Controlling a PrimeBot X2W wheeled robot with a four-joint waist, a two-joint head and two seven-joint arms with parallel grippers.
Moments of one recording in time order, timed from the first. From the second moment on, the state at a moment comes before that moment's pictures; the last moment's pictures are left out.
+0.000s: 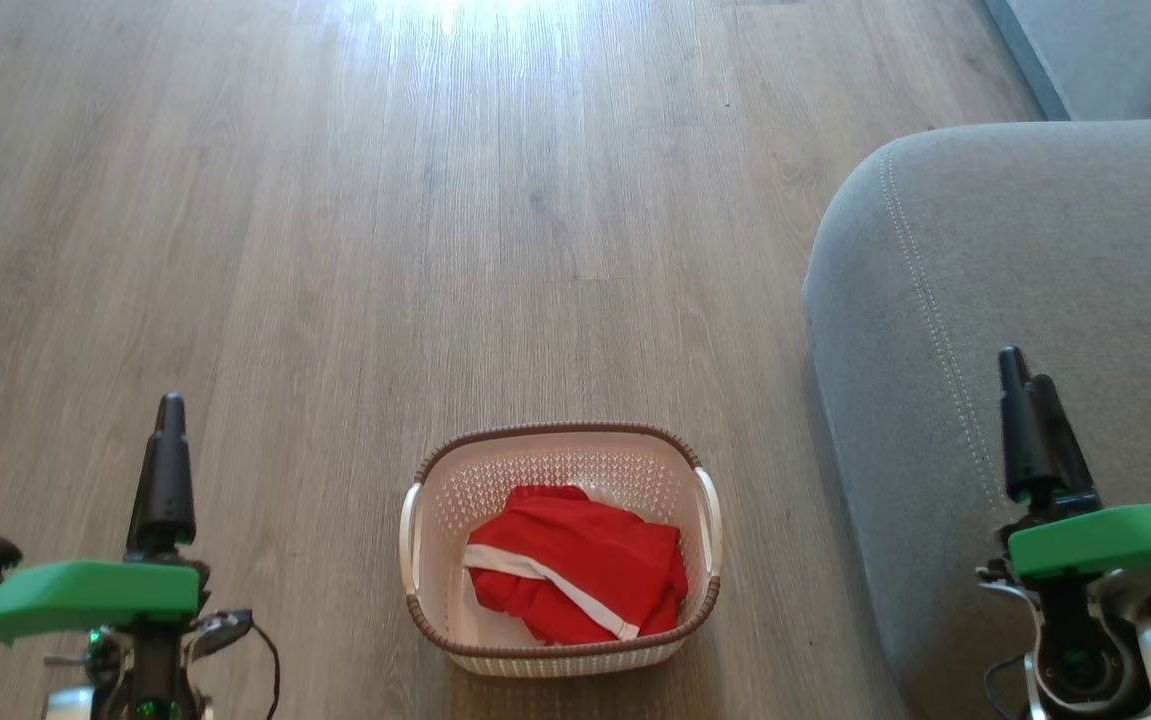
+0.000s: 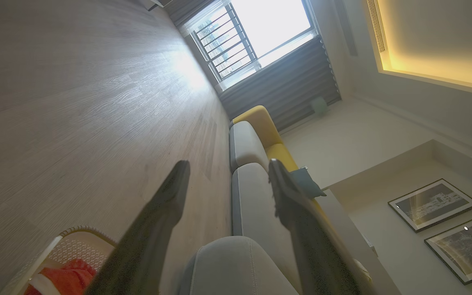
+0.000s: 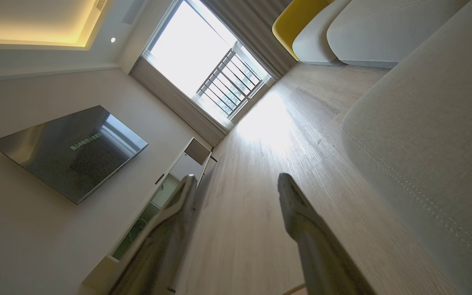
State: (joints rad) left arm -0.01 0.03 0.12 0.03 -1.16 0.00 -0.05; right arm -0.04 -0.05 -0.09 0.06 0.95 0.12 -0.05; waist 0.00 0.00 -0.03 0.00
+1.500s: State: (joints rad) left arm 0.00 0.09 -0.34 0.01 -0.33 0.30 -0.18; right arm -0.03 -0.05 0.09 0.15 0.33 0.12 -0.18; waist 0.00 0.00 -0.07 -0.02
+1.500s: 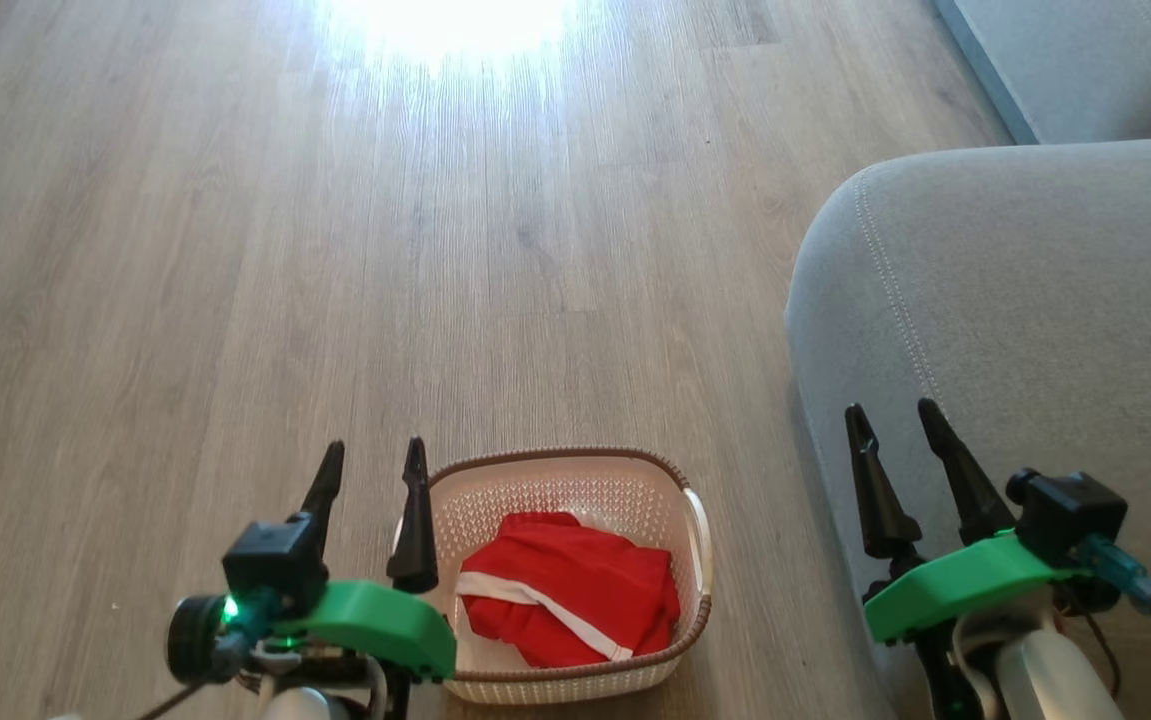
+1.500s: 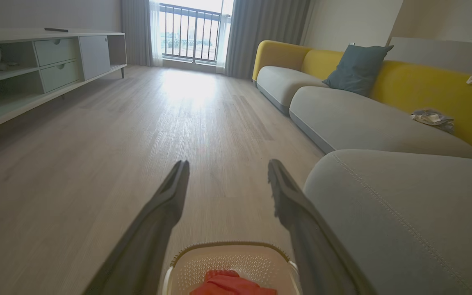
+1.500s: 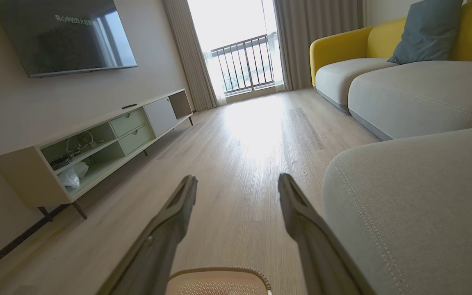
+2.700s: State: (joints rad) left arm 0.04 0.06 -0.30 0.14 -0.20 0.28 -0.25; right arm -0.03 -0.05 0.08 0.29 0.20 0.12 -0.25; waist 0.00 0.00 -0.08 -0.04
